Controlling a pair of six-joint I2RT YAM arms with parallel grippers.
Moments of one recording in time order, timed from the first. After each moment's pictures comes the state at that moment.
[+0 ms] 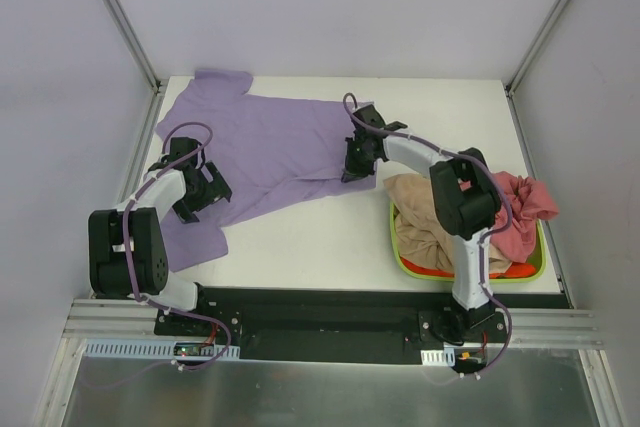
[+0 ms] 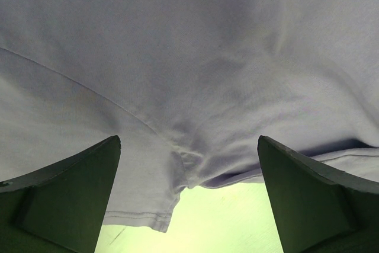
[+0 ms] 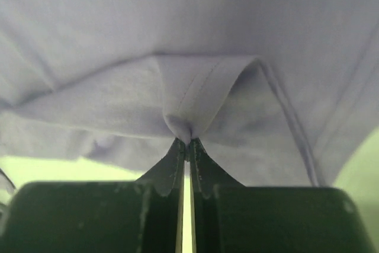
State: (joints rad) left arm 0.07 1.48 0.85 -0.59 -0.01 -0.56; right arm 0.52 2.13 1.60 -0.56 -0.18 0.56
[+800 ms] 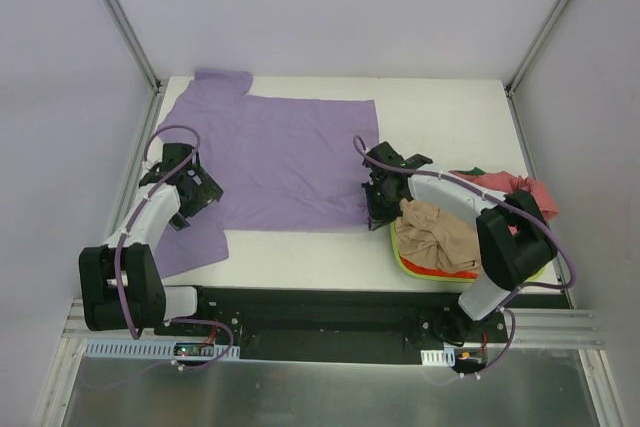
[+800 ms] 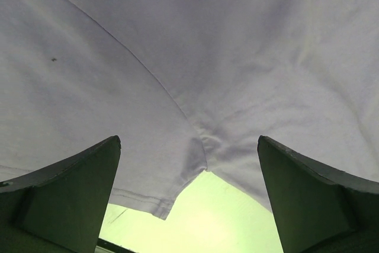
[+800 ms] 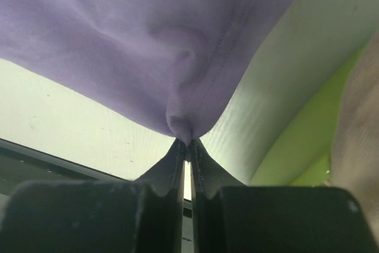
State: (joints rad) left arm 0.07 1.29 0.80 -0.66 -0.13 -0.69; right arm 0.61 1.64 1.10 -0.75 -0.14 0.42
